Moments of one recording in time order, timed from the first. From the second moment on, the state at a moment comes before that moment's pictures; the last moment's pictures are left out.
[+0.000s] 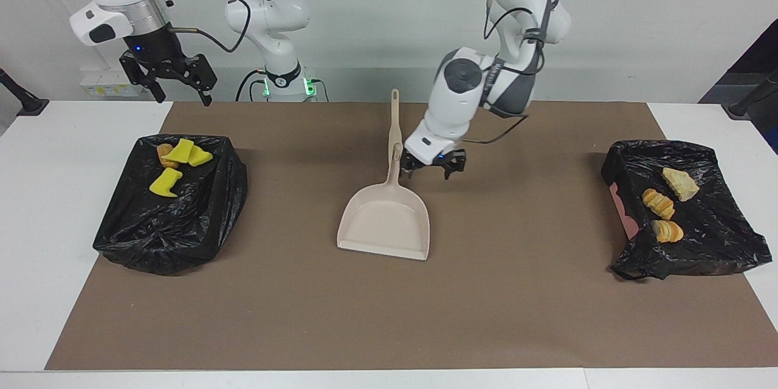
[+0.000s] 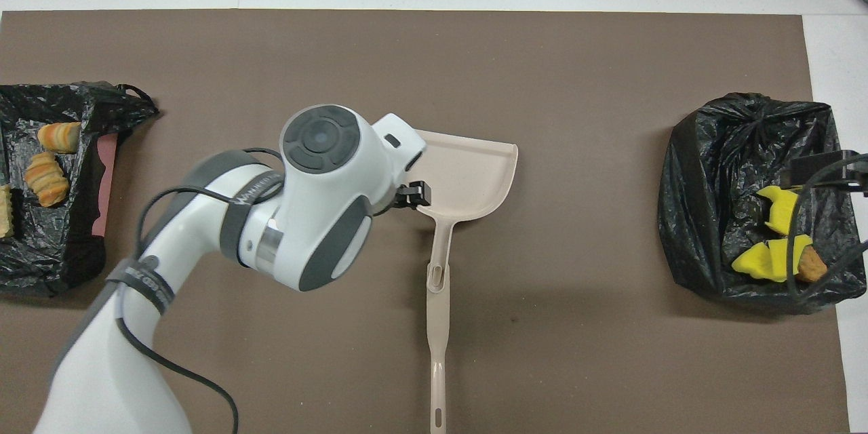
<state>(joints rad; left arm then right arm) -0.59 0.28 0.05 -1.75 -0.13 2.04 -0.48 0.11 -0.10 -0.16 -1.64 -0.02 1.59 0.06</state>
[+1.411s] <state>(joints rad) -0.01 0.11 0.06 -1.71 -0.10 1.87 0.16 0.11 -0.10 -0.16 -1.64 -0.02 1.59 0.06</state>
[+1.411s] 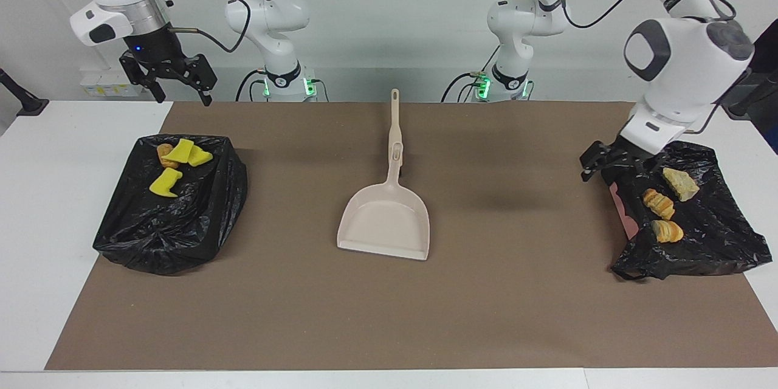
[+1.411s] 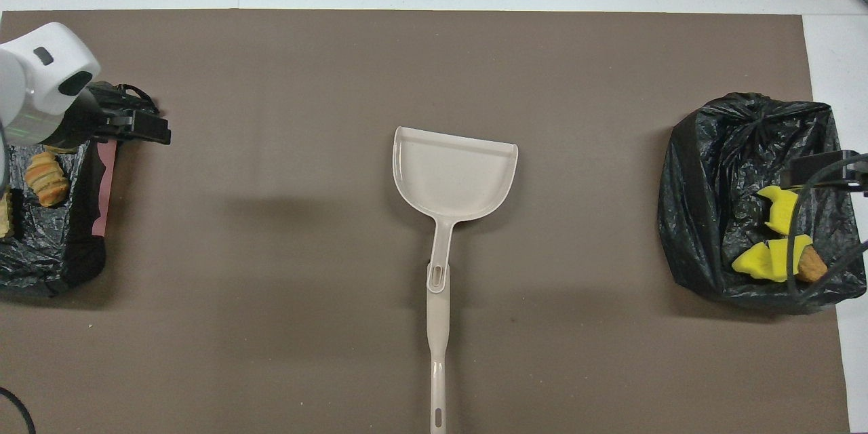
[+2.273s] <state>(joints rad) 0.00 -0.07 0.03 -1.71 -0.01 1.63 0.07 0.11 -0.10 -0.16 -1.64 -0.02 1.59 0.06</state>
